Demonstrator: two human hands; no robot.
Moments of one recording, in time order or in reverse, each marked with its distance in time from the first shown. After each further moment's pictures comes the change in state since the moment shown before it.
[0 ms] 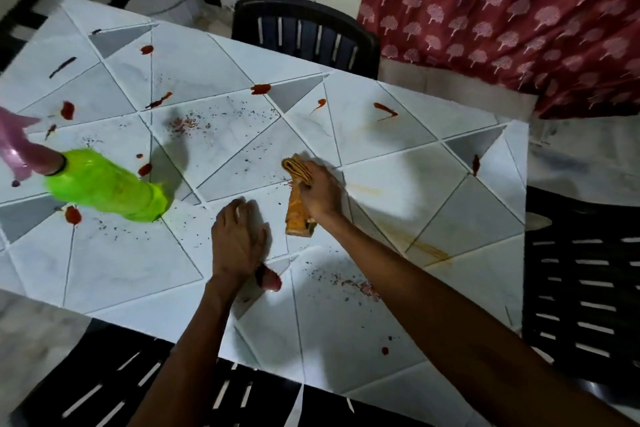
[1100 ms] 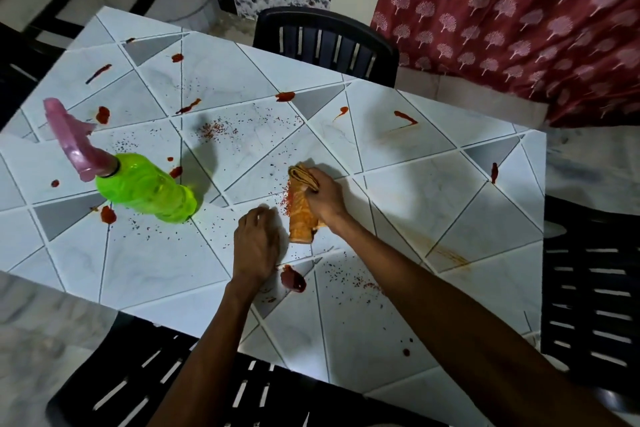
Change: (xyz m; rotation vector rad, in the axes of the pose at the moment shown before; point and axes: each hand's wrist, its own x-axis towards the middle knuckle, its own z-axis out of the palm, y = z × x) left_hand -0.006 -0.010 -0.028 -0.120 0.015 0.109; right_hand -0.006 -0.032 0.022 0.219 -0.166 0.102
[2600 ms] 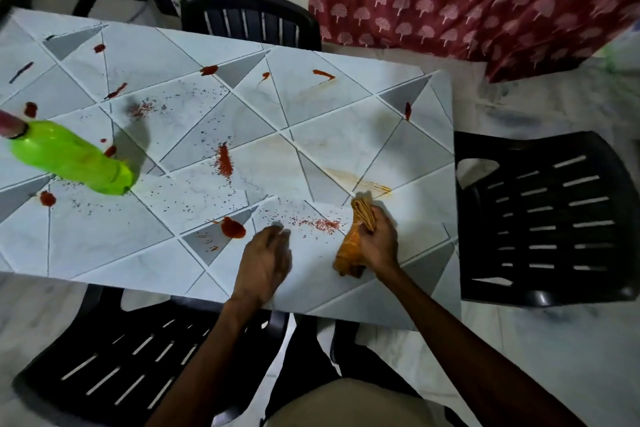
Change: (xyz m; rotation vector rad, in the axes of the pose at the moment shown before) left_hand -0.132 0.127 0.045 -0.228 -0.258 0.088; right_hand -0.215 0.173 -0.127 0.001 0.422 0.284
